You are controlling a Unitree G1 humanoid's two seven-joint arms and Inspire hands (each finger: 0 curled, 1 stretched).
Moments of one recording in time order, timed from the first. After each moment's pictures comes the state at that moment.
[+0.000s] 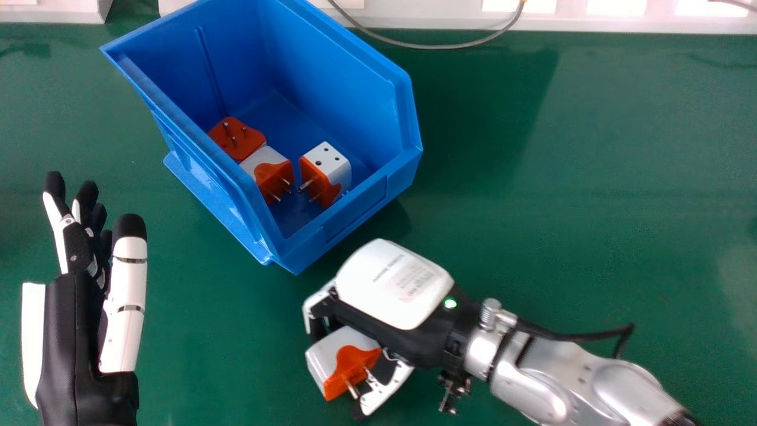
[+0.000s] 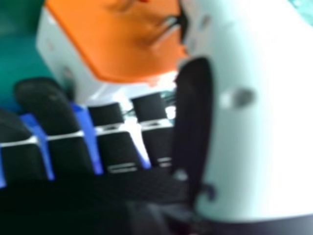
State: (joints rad) left arm 0.51 -0.01 0.18 -0.38 0.01 -0.27 0.03; right arm -0.31 -0.39 0.66 0.30 -0.90 -0.46 -0.14
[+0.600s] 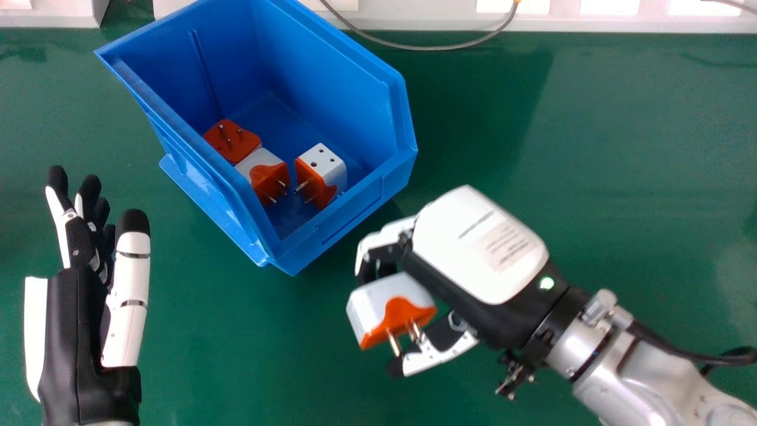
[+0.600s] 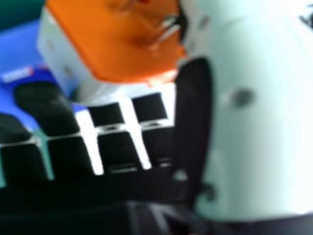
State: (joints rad) left arm 0.50 -0.01 0.18 -0.38 -0.01 -0.27 0.01; right arm -0.10 -0.48 0.37 -0.16 -0.83 -0.40 -0.04
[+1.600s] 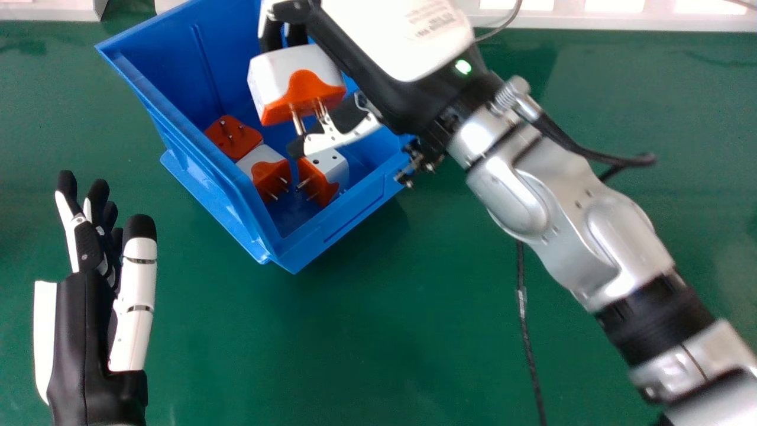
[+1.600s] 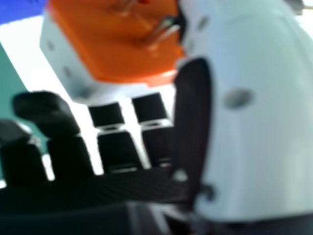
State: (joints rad) left arm 0.50 -0.01 0.17 -0.33 -0.01 -0.31 0.01; right arm -0.84 -0.18 0.43 0.44 -0.91 -0.33 -0.16
